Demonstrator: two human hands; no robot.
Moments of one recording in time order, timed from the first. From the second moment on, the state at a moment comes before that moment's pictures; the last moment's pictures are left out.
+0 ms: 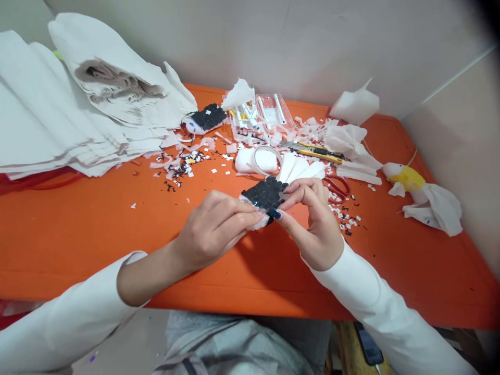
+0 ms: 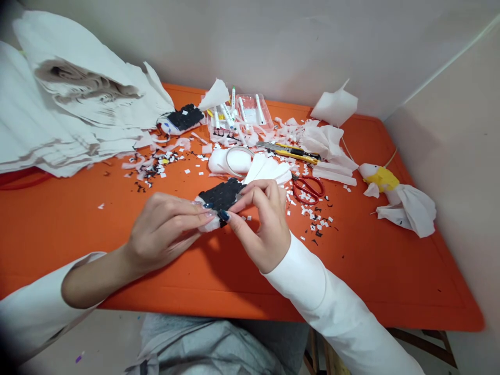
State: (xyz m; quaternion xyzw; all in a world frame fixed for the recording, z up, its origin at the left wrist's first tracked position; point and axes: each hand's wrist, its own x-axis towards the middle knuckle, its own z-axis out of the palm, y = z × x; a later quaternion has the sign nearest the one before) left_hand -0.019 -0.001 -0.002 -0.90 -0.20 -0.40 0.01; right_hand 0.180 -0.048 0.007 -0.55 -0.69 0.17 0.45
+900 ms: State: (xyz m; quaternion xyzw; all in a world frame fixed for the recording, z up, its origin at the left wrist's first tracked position) left_hand -0.026 0.002 0.004 -0.87 -0.21 -0.43 -0.14; right_hand 0.200 -0.052 0.006 -0.46 -0.79 -0.11 0.38
